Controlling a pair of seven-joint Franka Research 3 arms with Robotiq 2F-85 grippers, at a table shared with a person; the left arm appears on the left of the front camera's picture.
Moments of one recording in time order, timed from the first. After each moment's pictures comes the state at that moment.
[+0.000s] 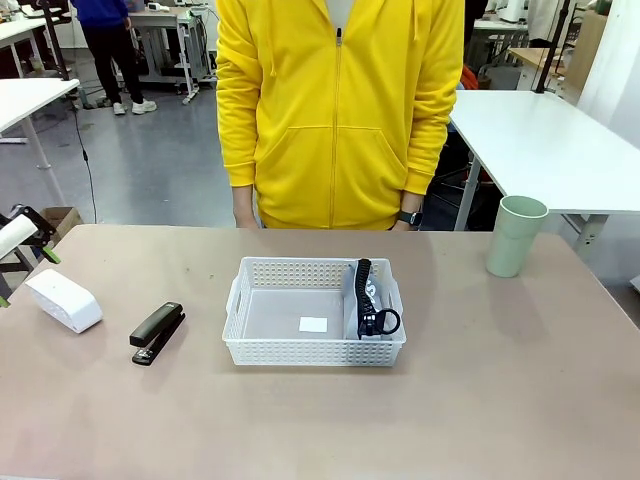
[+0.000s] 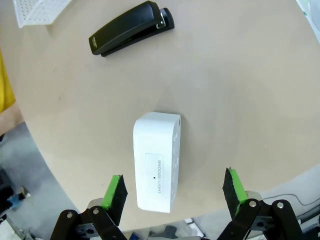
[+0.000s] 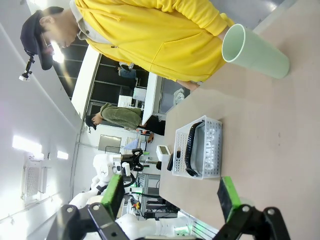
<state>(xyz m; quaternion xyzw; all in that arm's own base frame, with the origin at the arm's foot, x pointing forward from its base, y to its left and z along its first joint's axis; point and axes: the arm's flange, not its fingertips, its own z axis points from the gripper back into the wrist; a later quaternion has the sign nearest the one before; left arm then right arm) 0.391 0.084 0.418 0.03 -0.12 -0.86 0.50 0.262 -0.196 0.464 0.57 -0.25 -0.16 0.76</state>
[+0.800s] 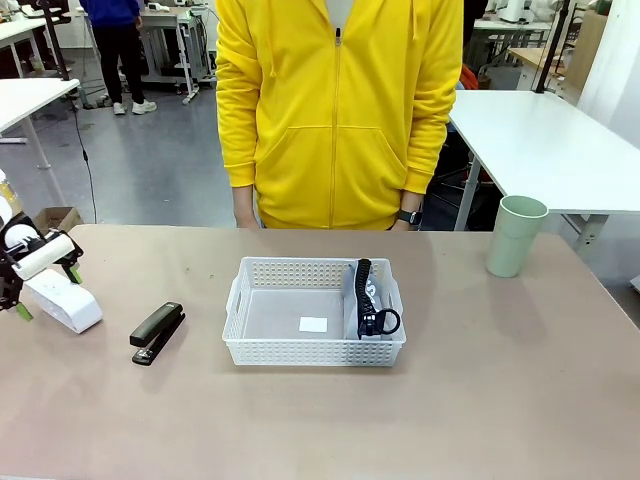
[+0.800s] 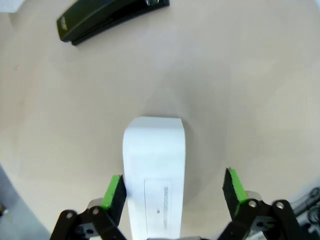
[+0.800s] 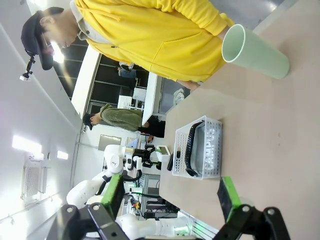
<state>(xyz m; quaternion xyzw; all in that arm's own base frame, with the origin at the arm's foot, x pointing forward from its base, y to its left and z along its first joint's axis) 0.439 0.076 0.354 -0.03 -0.06 -0.86 0.50 0.262 -0.196 0.465 0.57 -0.25 -0.16 0.76</state>
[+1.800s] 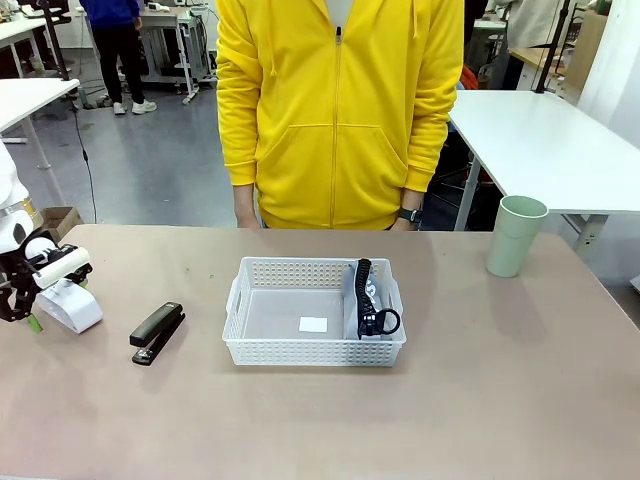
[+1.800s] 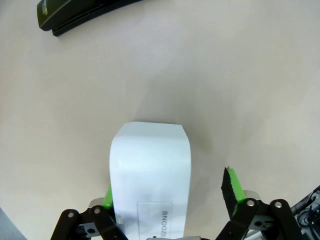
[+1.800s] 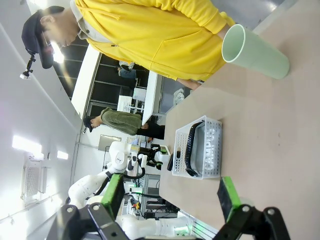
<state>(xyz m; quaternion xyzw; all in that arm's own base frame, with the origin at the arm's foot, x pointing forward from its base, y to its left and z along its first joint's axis) 0.455 0.075 0.327 -0.06 -0.03 -0.86 0.51 0.262 -0.196 0.465 0.57 -0.25 -0.16 0.76</state>
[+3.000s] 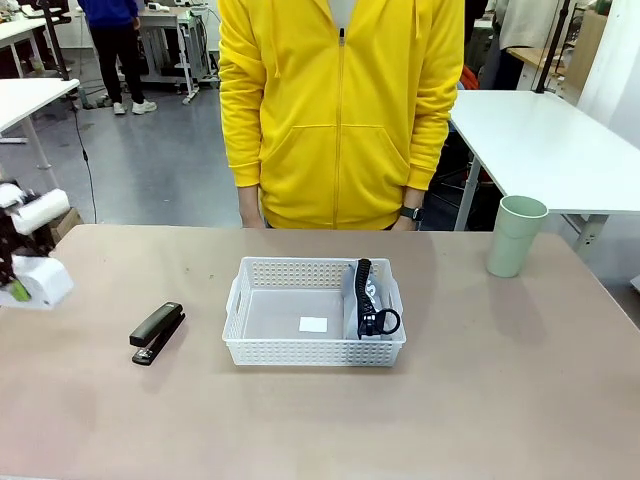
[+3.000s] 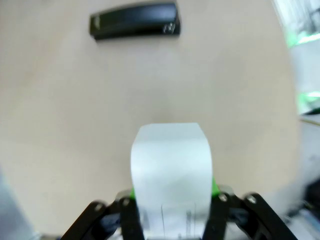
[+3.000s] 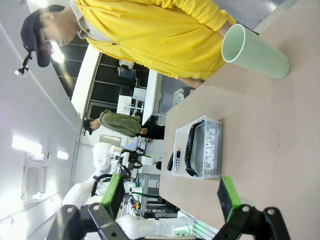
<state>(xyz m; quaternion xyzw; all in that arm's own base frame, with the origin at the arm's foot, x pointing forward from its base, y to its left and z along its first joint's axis) 0.424 0.078 0.433 -0.10 -0.04 -0.77 0.63 0.262 -0.196 0.465 0.57 -0.25 -0.16 0.76</state>
